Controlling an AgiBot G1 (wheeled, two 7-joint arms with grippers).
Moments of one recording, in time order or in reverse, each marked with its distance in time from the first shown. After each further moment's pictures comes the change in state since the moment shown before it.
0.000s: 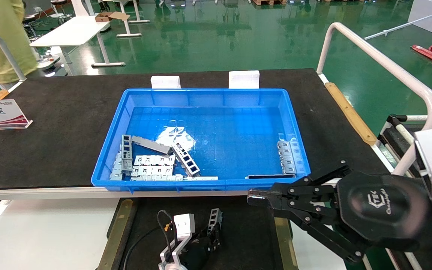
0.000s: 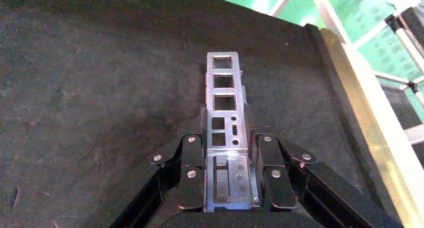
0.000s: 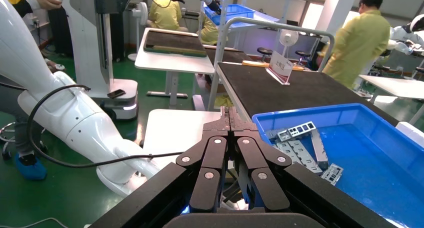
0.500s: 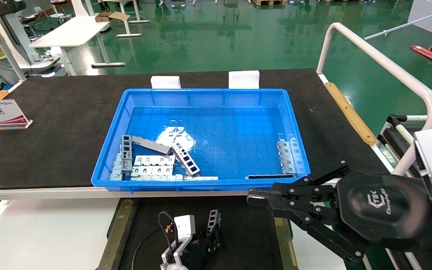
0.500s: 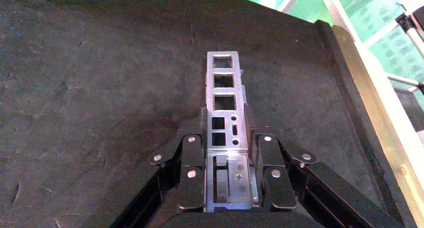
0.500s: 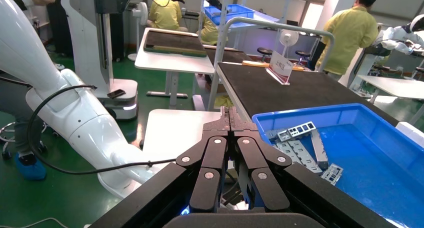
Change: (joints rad) left arm -0.044 0.002 0.146 0.051 0.112 -0.059 -0.256; right arm 0.000 0.000 0.000 0.000 0.000 0.000 0.000
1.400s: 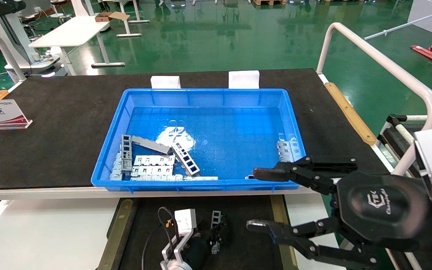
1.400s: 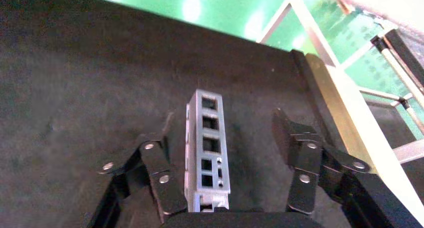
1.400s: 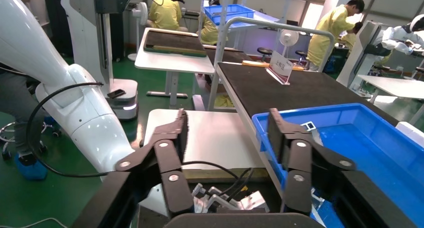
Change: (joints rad) left arm -0.055 -0.047 0.175 -0.025 0.313 -0.058 -0.417; right arm 0.000 0.000 0.000 0.000 0.000 0.000 0.000
